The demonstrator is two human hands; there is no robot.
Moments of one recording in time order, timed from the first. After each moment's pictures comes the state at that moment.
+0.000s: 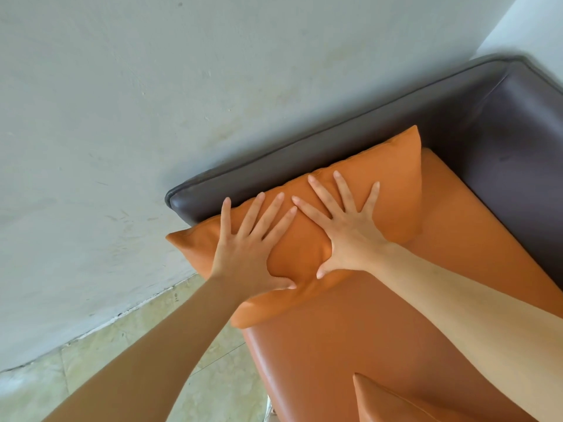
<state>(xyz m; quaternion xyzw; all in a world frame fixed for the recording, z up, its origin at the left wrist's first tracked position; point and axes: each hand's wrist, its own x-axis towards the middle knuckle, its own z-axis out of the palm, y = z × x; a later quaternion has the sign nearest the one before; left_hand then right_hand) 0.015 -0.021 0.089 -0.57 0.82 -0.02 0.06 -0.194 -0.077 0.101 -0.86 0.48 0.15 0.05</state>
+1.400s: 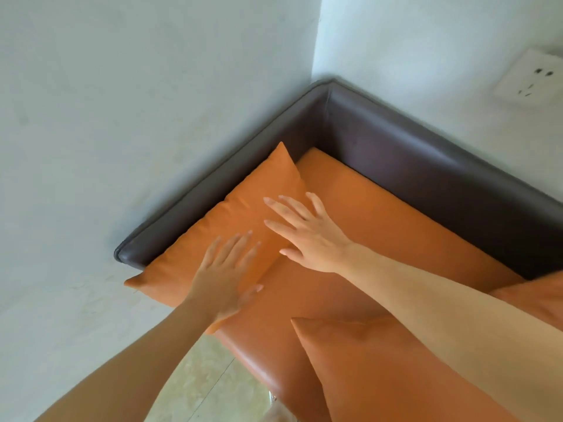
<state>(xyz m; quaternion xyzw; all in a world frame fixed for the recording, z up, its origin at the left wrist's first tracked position) -0.035 0.019 0.164 -0.40 0.92 0.01 0.04 -0.275 0.018 0.203 -0.87 0.50 0.00 -0.02</state>
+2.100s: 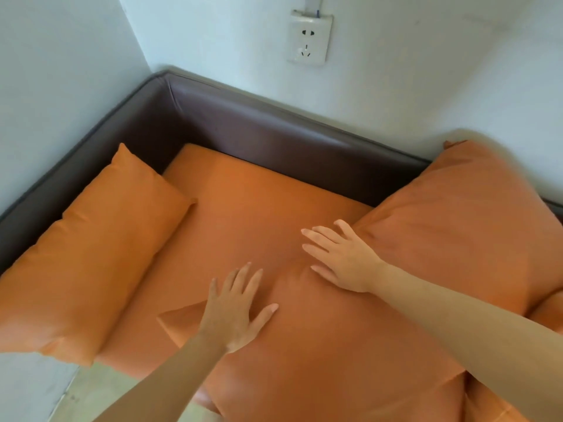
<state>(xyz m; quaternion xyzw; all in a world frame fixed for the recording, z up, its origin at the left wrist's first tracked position) -0.258 0.191 0.152 -0.33 0.92 0.17 0.12 -0.524 0.275 0.189 -0.76 0.64 0.11 0.03</state>
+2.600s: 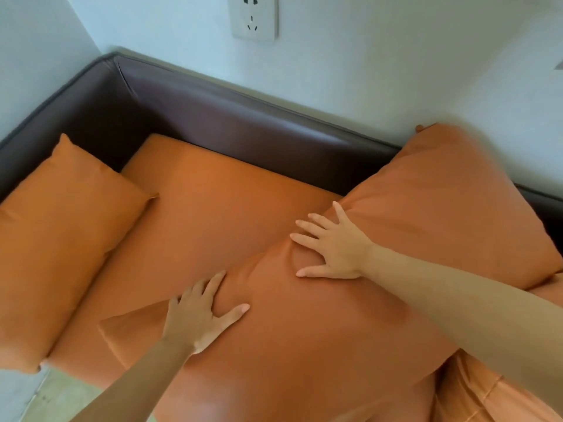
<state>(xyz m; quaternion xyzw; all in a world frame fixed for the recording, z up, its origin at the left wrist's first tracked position) -0.300 0.217 0.118 -0.44 0.85 0.22 0.16 -0.608 0.303 0.175 -0.73 0.64 0.19 0.14</state>
